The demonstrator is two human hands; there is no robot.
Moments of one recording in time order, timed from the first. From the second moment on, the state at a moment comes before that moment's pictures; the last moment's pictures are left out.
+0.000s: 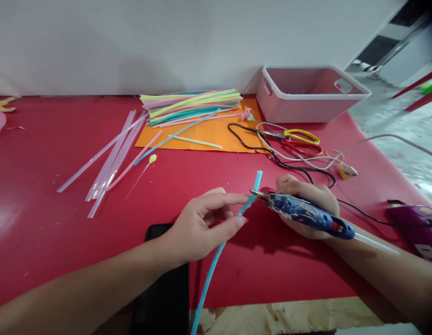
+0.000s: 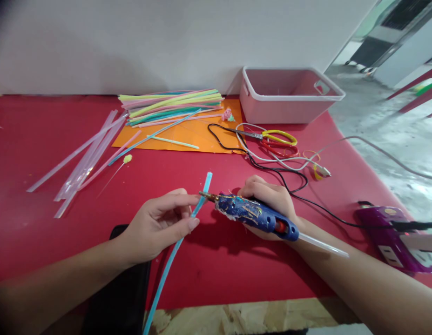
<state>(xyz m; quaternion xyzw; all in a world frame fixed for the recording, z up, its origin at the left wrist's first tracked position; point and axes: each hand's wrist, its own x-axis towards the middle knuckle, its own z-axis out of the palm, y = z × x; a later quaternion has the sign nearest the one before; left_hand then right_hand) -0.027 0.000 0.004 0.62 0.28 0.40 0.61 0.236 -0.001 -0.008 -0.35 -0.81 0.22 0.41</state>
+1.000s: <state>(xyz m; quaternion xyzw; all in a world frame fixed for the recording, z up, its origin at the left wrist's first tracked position) -0.023 -0.005 0.009 0.61 0.36 0.30 0.64 0.222 0.000 -0.013 -0.50 -0.66 0.23 0.51</state>
